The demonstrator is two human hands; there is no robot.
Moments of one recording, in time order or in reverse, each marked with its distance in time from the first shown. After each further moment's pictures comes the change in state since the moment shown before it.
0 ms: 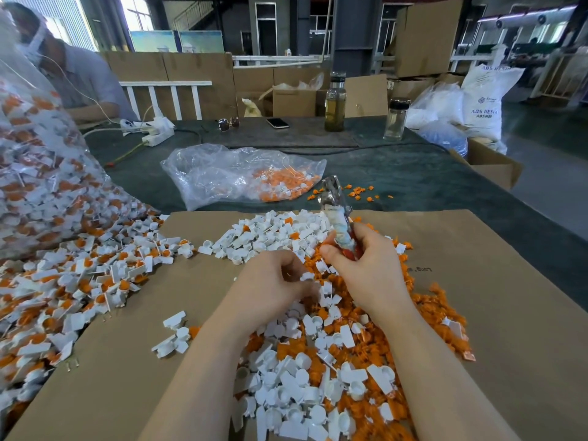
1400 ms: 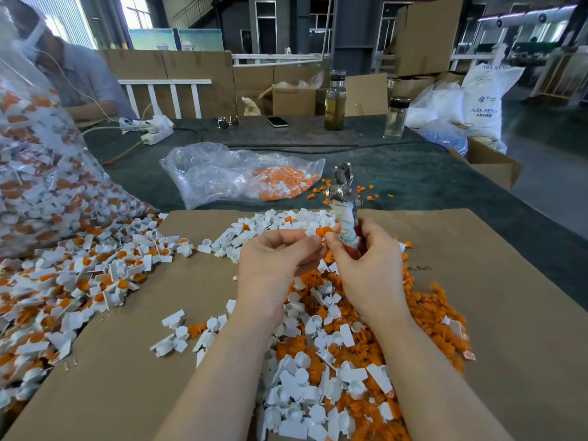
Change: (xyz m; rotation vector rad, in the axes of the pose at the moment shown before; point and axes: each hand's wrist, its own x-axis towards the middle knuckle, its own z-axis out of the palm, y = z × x) left_hand -0.007 0.034 0.010 -1.026 0.251 -0.126; right_hand -0.005 -0.007 0.006 0.036 0.178 -0.069
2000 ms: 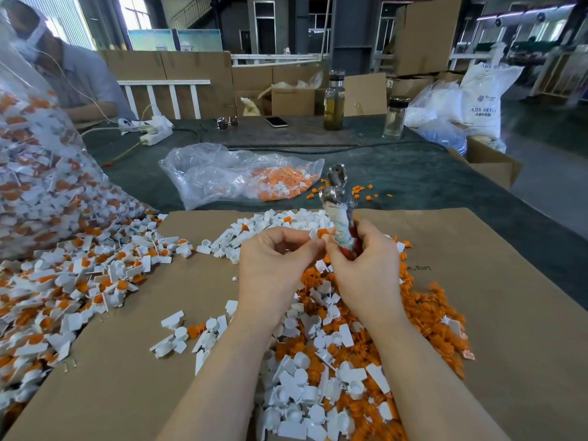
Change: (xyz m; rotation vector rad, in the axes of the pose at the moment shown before) left_hand -0.006 0.002 0.004 0.234 0.076 0.135; right_hand -0.002 -0.001 0.003 -0.049 0.017 -0.030
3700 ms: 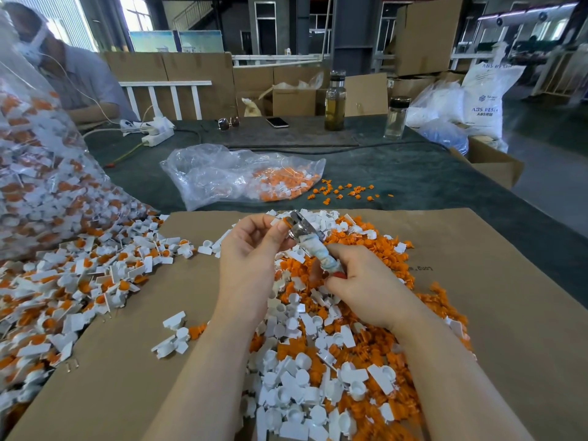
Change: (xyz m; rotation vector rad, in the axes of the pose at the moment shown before) left_hand 0.017 -0.009 -0.020 -0.186 0.005 0.149; right_hand 0.008 -0.001 -0.021 -0.105 -0.686 0.021
